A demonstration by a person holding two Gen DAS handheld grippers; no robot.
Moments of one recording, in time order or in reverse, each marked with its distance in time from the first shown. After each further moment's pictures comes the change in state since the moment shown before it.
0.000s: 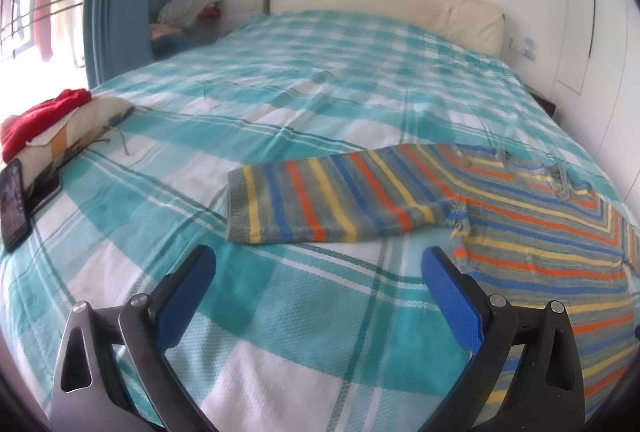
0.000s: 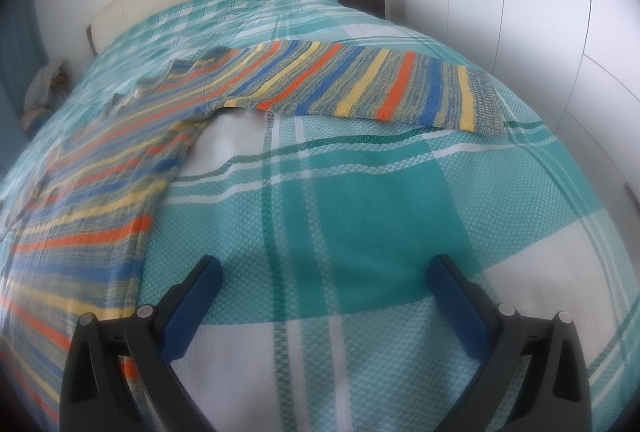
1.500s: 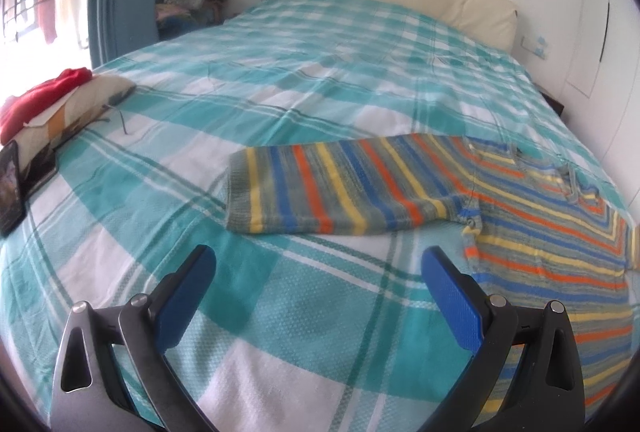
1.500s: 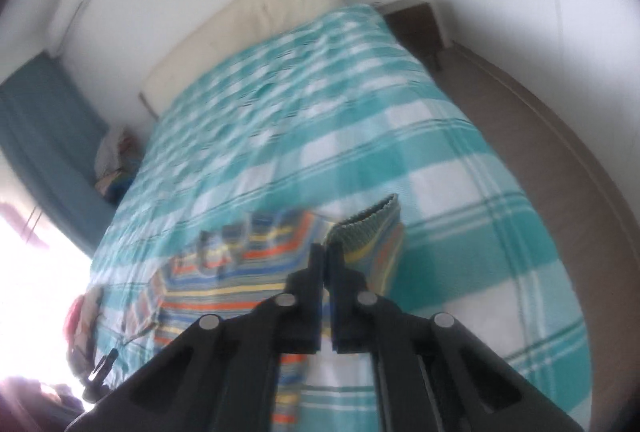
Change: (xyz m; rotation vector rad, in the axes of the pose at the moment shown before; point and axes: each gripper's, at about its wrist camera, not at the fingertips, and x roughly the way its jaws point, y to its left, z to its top) left arm 0.021 0.003 0.005 0.006 0.055 0.008; right arm -0.043 0.021 0.242 0.054 0.008 0.414
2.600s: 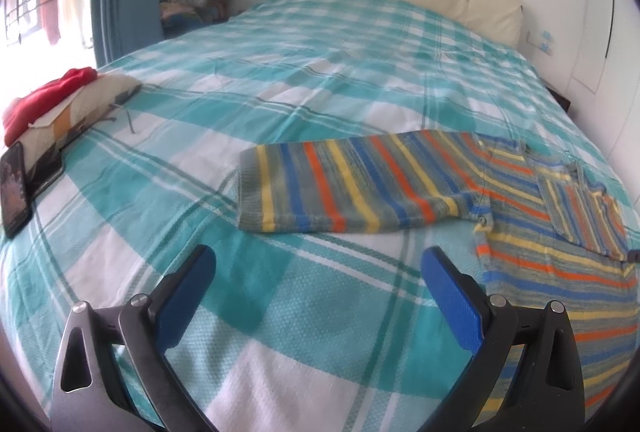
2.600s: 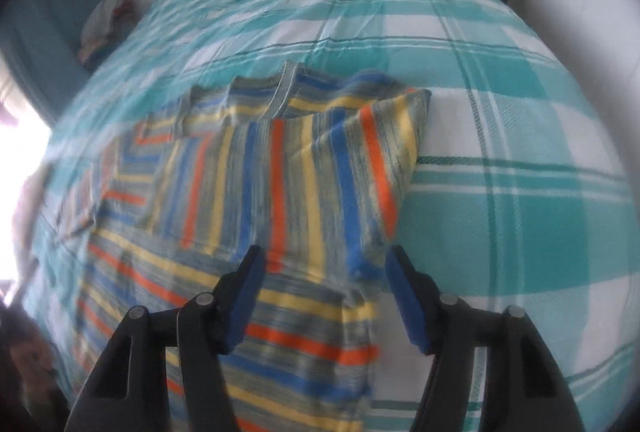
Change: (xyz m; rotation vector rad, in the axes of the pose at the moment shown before) left arm 0.003 0.001 -0.002 -0.014 0.025 0.026; right arm 0.158 0.065 -0.101 -0.330 0.348 -0.181
